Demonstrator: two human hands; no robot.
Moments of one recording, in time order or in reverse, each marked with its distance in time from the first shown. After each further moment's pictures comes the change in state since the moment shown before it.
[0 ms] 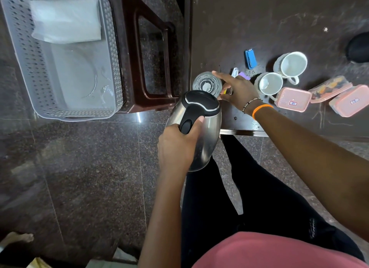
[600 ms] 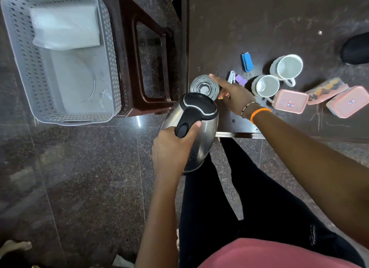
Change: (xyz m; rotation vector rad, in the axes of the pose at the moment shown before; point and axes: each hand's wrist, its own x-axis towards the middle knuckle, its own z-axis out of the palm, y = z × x) left_hand 0.004 -0.009 0.000 0.032 0.036 0.099; right_hand -0.003 0.000 0.000 0.029 -0.081 0.036
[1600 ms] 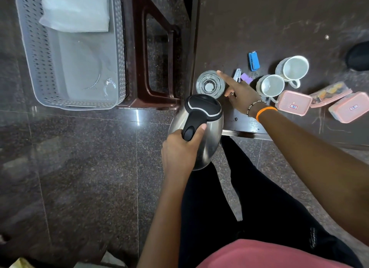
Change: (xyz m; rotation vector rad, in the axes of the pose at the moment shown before) left_hand -0.017 -0.026 0.019 -0.104 0.008 -0.030; right_hand -0.008 0.003 0.002 -0.036 -0.020 -0.029
